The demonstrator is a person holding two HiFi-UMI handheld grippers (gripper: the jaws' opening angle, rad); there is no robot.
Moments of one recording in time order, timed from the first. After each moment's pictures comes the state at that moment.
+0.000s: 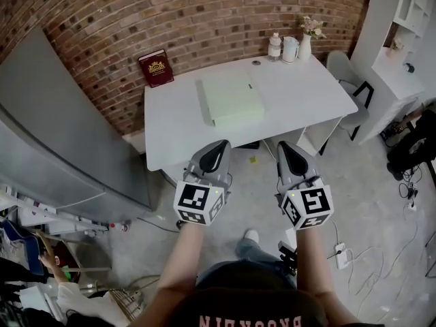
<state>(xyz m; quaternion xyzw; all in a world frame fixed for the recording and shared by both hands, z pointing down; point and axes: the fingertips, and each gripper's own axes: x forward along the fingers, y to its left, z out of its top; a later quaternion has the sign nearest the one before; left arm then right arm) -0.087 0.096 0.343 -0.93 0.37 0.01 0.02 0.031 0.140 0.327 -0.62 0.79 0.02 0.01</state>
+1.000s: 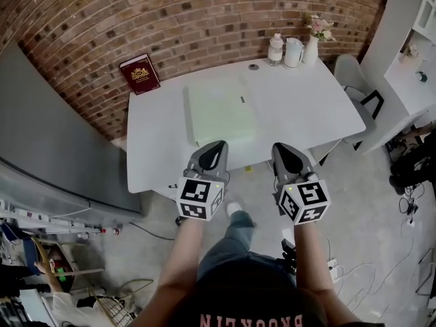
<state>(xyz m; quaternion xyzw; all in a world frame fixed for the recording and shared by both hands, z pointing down) -0.002 -0.053 0.403 -0.92 0.40 -0.06 -0.02 0.119 -0.013 0.386 -0.59 0.80 -0.06 -0.01</state>
